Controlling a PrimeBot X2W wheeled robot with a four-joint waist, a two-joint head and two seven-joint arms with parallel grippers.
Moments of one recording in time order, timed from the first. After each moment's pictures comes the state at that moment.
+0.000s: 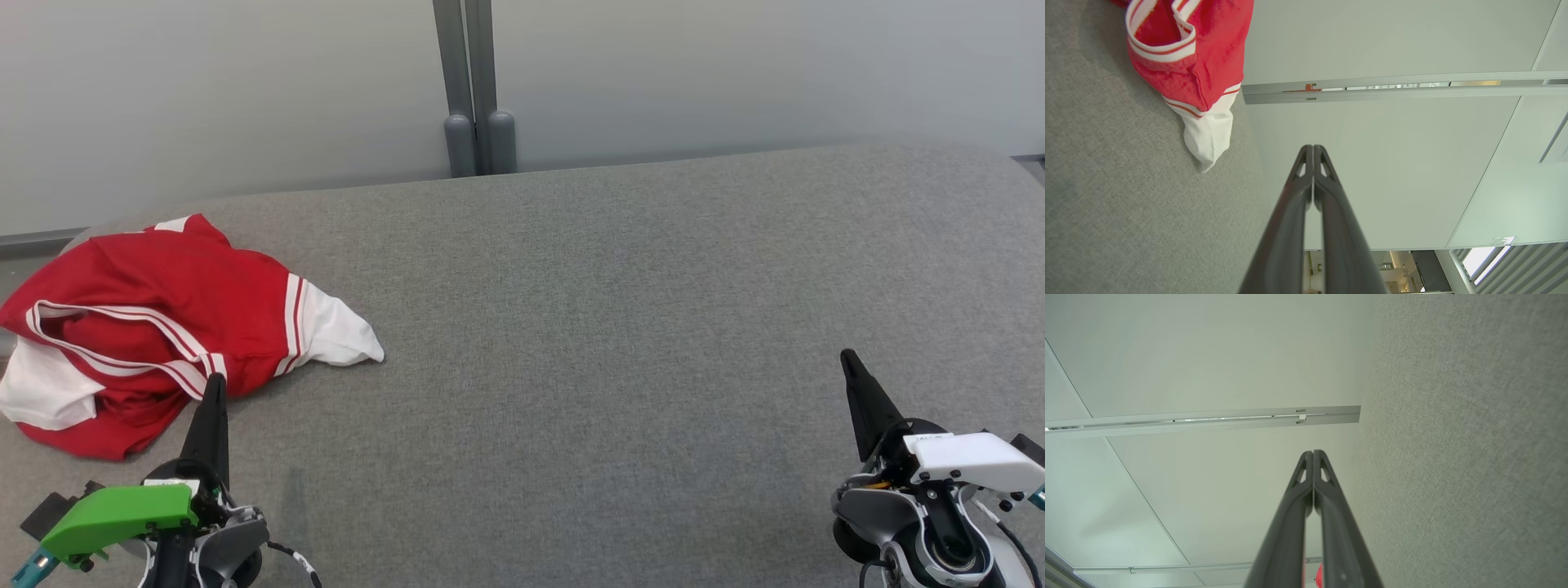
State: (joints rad) left arm -0.10 0.05 0.11 0.25 -1.62 -0.13 0.11; right arm -0.11 -0.05 -0.11 0.24 1.61 0.13 0.11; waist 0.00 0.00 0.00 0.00
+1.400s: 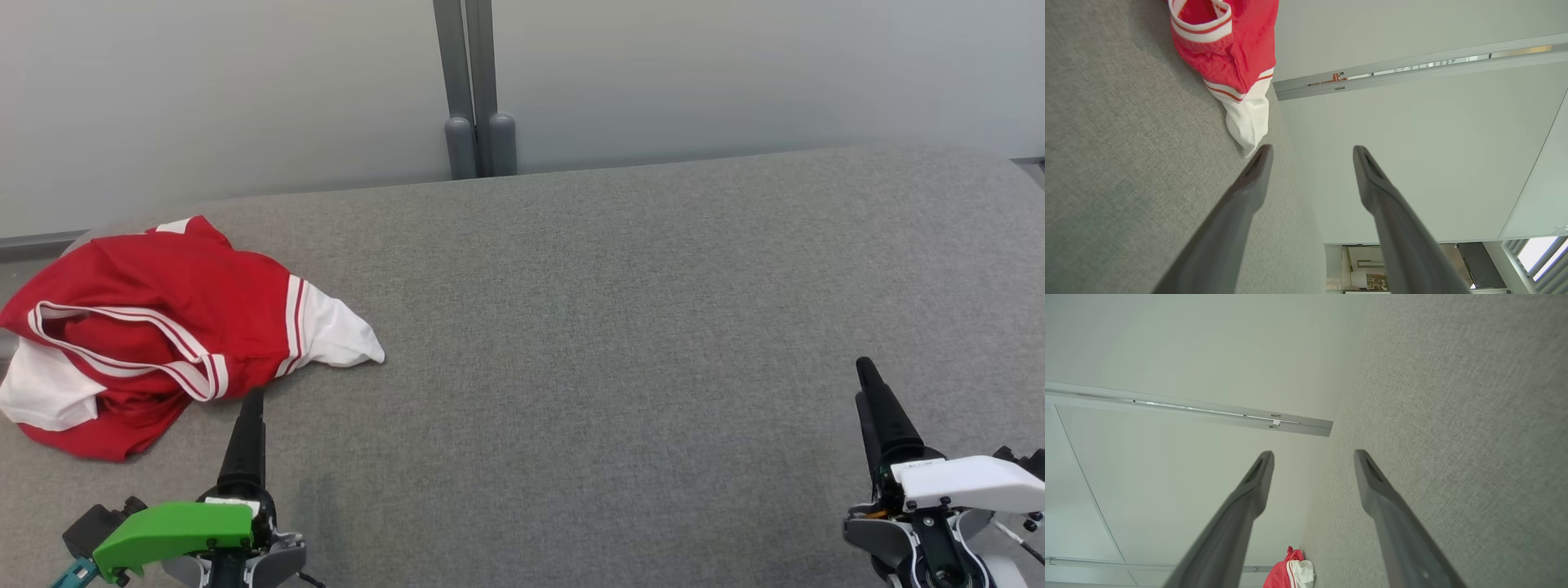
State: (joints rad) left arm -0.07 0.04 0.02 0.28 -1.48 -0.13 0.02; right arm -0.04 -0.07 -0.09 0.21 1.41 0.13 0.02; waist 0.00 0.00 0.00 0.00
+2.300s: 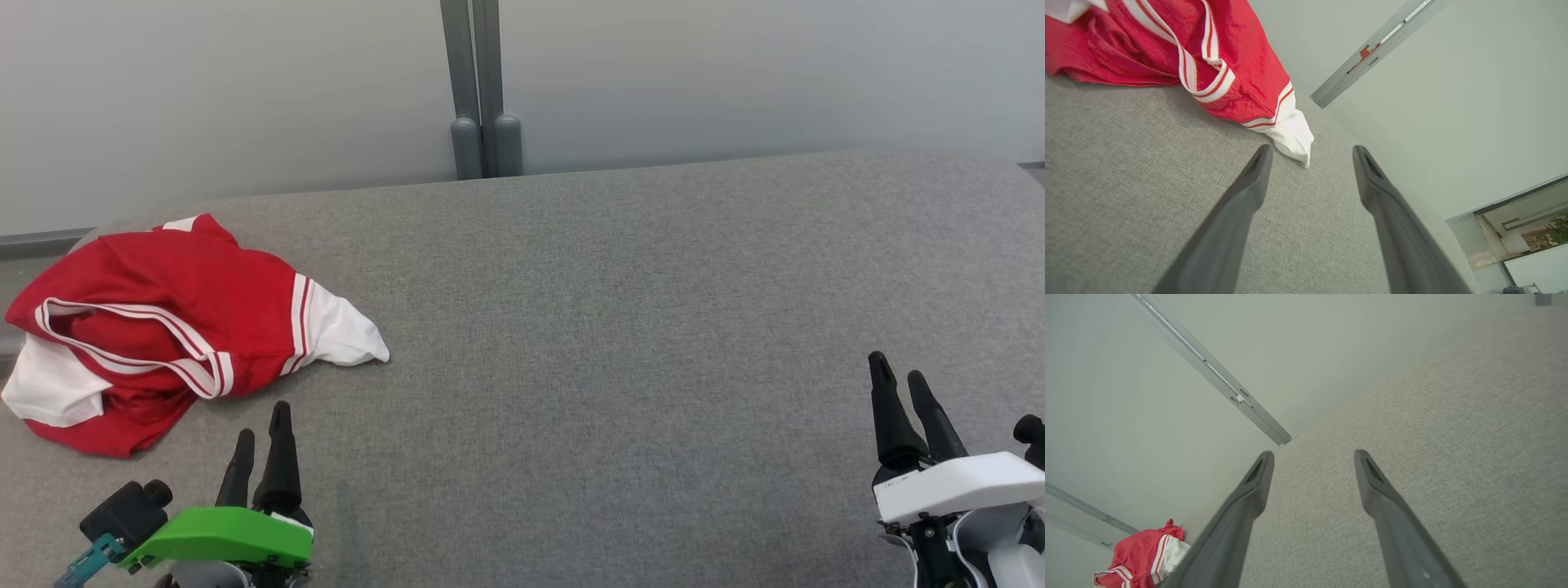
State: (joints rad) left arm -0.05 0.05 -0.01 0.29 -0.87 -0.11 -0.08; right arm 0.00 -0.14 -0.07 0.13 0.79 0.13 -0.08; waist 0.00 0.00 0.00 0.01
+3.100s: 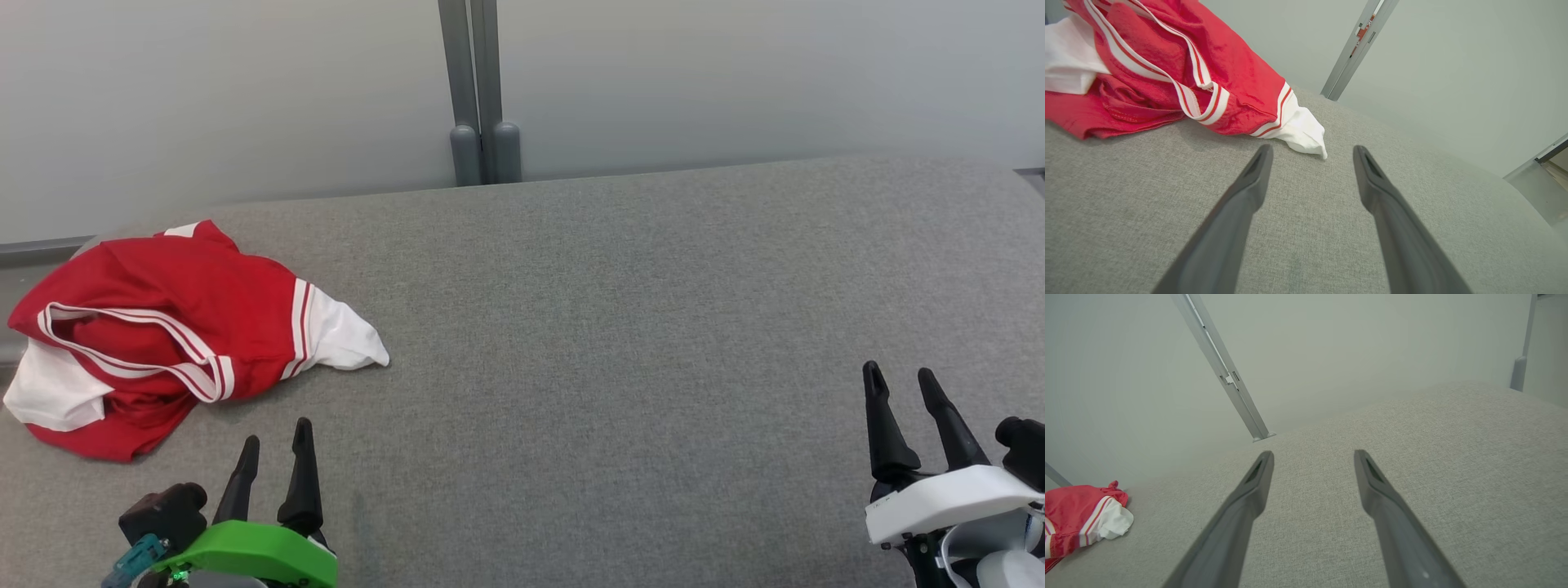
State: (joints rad) left arm -0.03 0.05 -0.03 0.32 -0.55 -0.11 -0.15; right arm 0.02 -0.17 -0.05 0.13 0.49 0.13 -0.14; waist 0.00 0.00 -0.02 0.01
